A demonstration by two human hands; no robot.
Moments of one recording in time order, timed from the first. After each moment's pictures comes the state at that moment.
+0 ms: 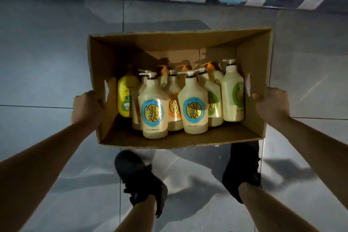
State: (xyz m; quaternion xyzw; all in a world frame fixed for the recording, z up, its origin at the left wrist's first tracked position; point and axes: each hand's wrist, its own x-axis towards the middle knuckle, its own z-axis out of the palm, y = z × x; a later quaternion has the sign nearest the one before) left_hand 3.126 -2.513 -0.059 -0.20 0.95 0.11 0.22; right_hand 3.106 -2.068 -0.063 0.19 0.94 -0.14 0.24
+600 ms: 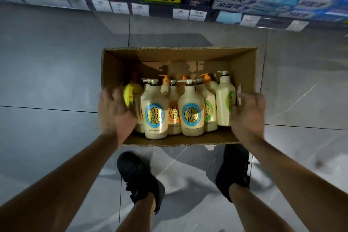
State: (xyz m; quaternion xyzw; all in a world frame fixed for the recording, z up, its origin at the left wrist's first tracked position) left_hand 3.123 -2.449 -0.008 -0.17 0.96 0.18 0.14; right_hand 3.118 -2.130 -0.009 0.17 0.95 -0.24 0.13
